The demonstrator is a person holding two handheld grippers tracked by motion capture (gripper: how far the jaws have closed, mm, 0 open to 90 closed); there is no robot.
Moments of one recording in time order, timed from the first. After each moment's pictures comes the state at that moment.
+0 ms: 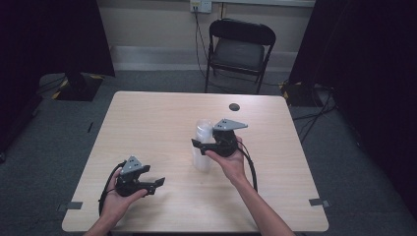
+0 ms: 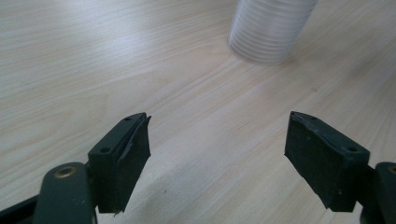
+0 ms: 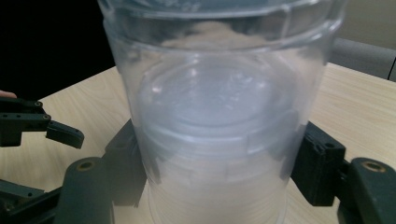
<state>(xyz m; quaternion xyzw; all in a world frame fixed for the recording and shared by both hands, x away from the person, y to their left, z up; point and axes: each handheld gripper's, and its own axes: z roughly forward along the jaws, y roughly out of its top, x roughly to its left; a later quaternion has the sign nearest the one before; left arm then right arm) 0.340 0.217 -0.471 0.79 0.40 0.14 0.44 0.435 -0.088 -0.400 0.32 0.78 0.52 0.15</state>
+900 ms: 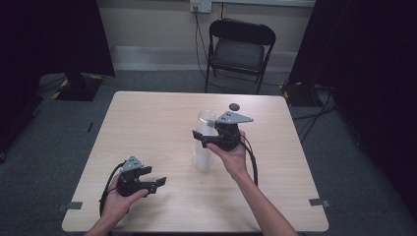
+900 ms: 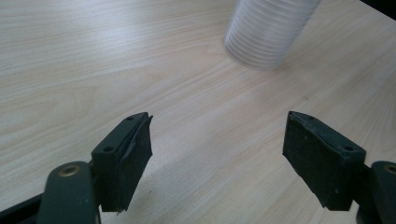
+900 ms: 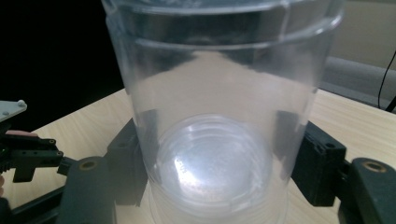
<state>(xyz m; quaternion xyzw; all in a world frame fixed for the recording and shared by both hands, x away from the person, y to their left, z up) 0.341 0.215 -0.473 0.77 0.43 0.11 0.45 0.435 -0.091 -0.372 0.32 0.76 0.54 0.16</state>
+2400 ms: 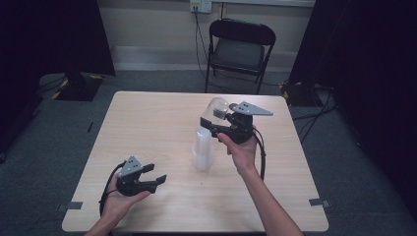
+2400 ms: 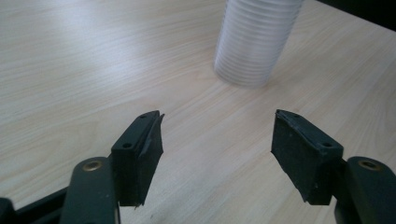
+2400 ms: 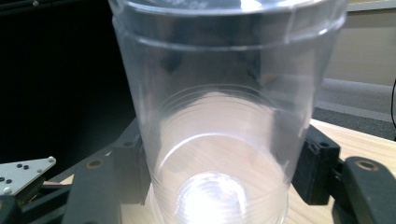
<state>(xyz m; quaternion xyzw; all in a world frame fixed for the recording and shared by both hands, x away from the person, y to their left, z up) 0.335 0.214 -0.466 0.77 0.38 0.15 0.48 0.427 -0.116 -0.332 0.33 0.70 0.61 0.14</state>
